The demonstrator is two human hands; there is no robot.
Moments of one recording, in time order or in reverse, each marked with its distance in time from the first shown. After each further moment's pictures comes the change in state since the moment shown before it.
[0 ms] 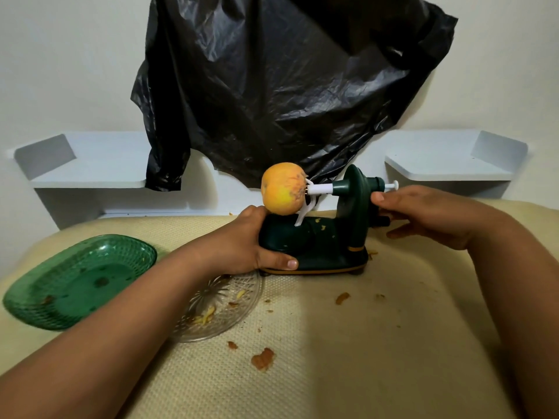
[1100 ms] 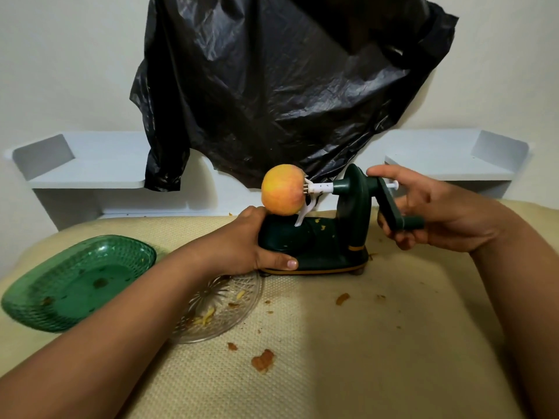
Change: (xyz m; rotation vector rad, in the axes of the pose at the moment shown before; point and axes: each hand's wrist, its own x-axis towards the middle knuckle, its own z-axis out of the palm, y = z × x) left_hand 0.001 -0.002 0.000 0.011 -0.019 -0.019; right_hand -0.001 0.015 -0.022 0.501 -0.469 -0.230
